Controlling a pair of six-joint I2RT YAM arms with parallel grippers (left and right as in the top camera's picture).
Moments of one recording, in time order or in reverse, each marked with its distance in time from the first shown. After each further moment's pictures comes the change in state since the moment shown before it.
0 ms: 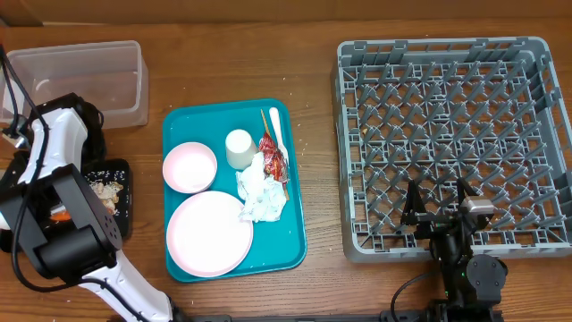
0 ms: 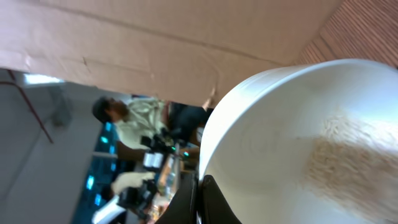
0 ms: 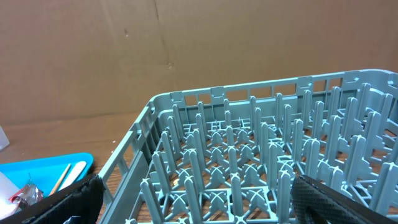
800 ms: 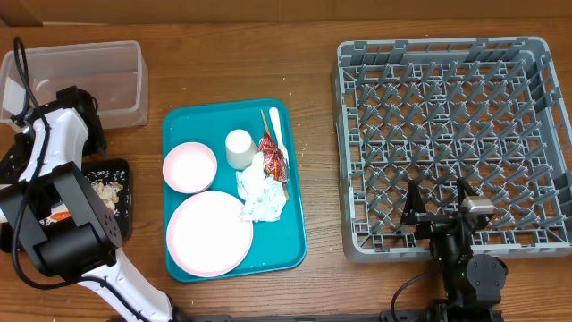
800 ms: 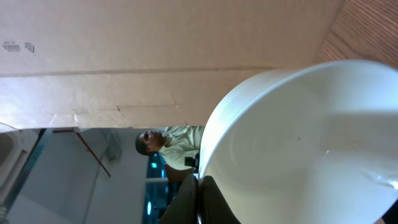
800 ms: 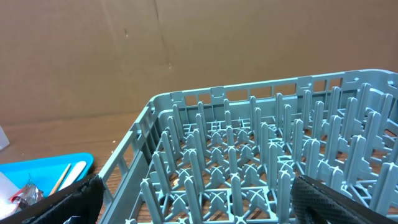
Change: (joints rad) left arm 0.000 0.008 -0.002 0.269 -0.084 0.518; right arm 0.000 0.000 0.000 0.000 0.000 0.000
